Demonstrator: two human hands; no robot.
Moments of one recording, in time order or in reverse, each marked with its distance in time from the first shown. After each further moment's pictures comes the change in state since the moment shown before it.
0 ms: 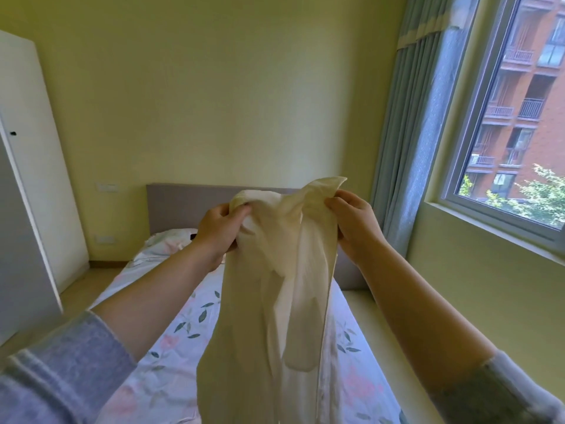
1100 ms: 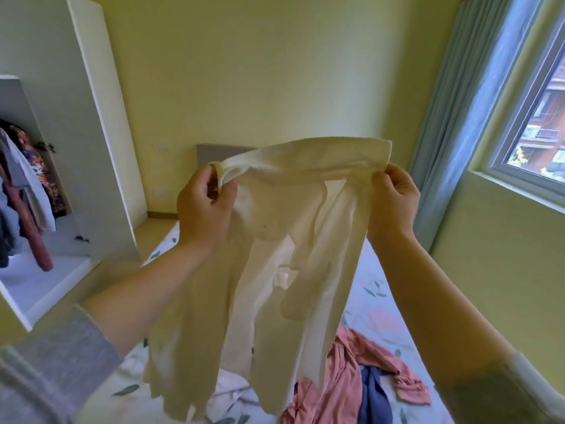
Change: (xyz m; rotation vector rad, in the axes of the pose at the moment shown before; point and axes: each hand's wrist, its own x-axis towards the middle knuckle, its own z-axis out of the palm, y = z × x) left_hand -0.193 0.023 -0.171 0.422 0.509 0.628; right_hand -0.160 -0.008 0.093 0.132 0.237 -0.151
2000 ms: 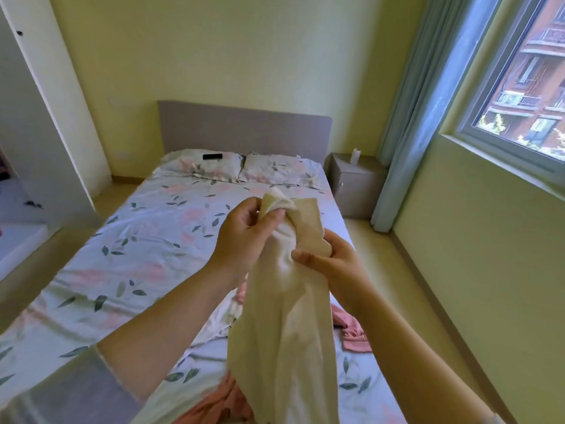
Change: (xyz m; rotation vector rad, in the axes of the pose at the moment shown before) left_hand -0.161 0.097 0.107 -0.427 -0.518 -0.537; right_hand -0.061 0.066 -0.188 -0.069 -0.675 0.423
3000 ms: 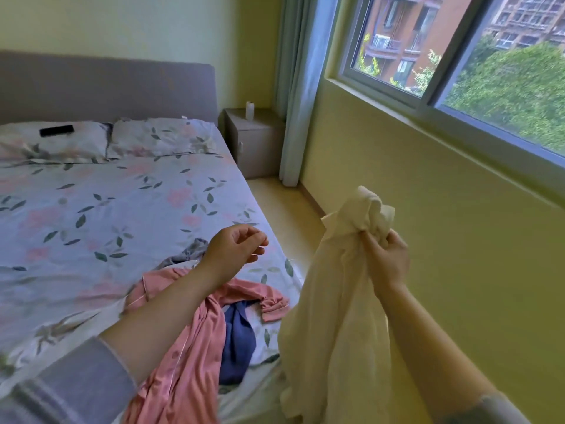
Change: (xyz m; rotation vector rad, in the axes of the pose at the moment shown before) left_hand 0.061 -0.115 0.198 -0.016 -0.578 -0.253; right_hand -0.076 0.028 -0.237 -0.425 1.198 -0.050
